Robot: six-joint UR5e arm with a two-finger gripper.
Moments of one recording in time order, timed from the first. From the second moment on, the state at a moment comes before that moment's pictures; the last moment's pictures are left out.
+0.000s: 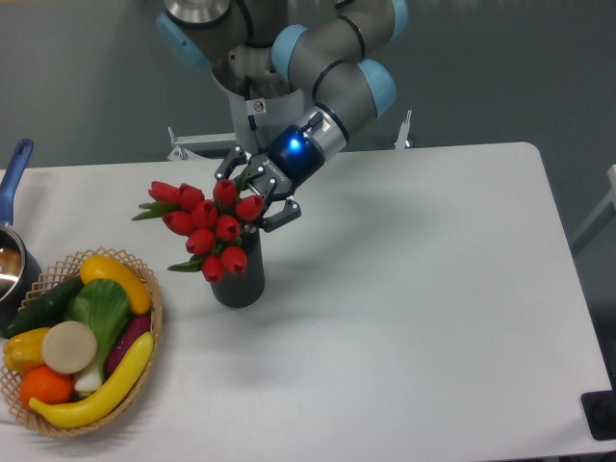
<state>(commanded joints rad) 2.73 -1.63 -2.32 -0.75 0.20 1.46</state>
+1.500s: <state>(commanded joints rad) 3.07 -1.42 -2.26 -0.76 0.84 1.41</state>
